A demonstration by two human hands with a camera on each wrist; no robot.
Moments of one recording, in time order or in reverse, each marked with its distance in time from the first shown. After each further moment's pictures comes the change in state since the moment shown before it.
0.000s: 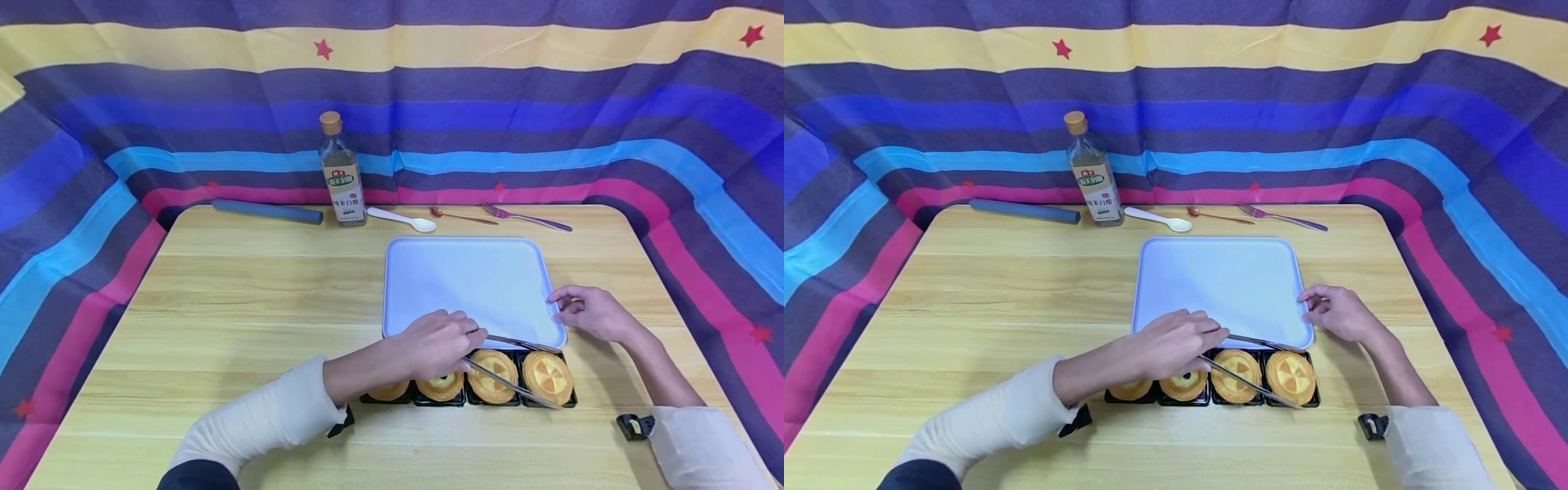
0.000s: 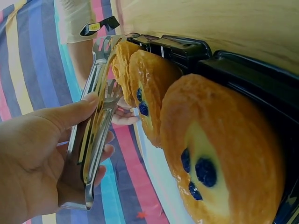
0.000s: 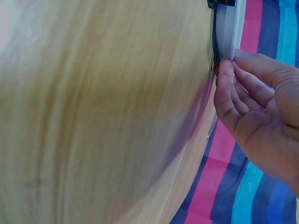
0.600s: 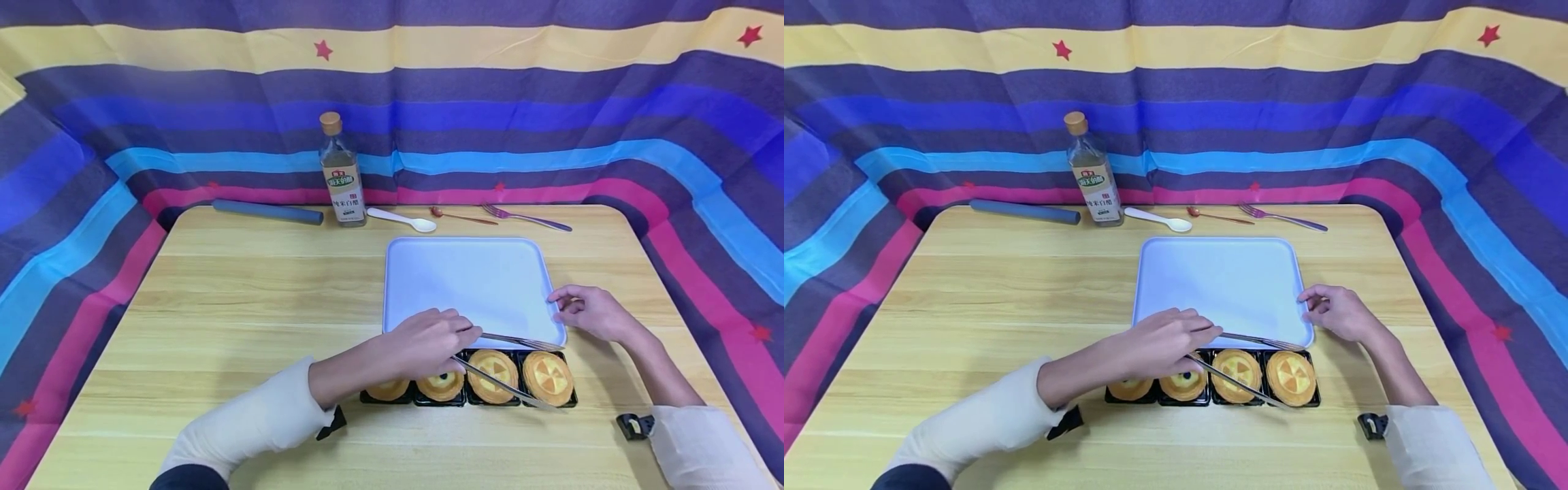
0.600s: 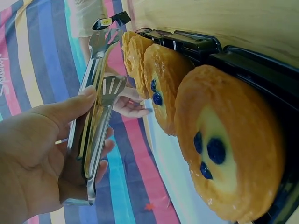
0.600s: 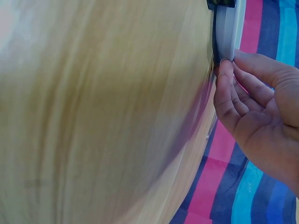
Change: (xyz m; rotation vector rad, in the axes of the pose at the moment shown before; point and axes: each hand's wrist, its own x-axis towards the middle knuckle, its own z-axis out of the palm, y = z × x) left_hand -0.016 -0.005 -0.009 -0.037 0.036 0.020; right_hand 0.000 -0.001 0.000 -0.013 0.003 0.007
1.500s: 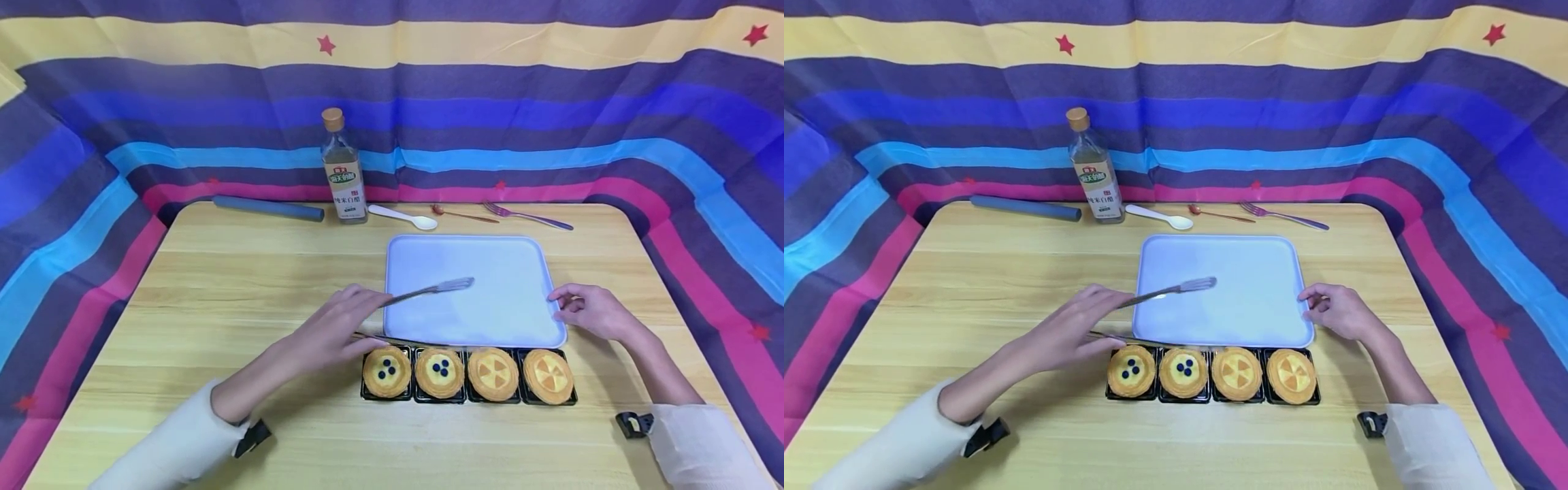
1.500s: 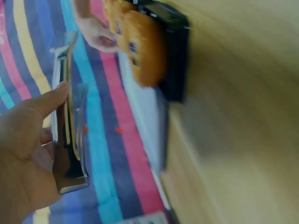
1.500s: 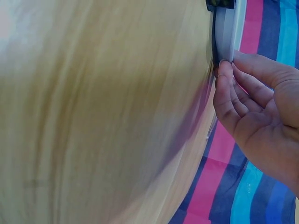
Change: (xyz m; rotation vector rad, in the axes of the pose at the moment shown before) left_hand -0.101 -0.056 0.016 -0.388 0.271 -0.309; right_hand 0.000 -0.001 -0.002 -0.021 -0.018 0.007
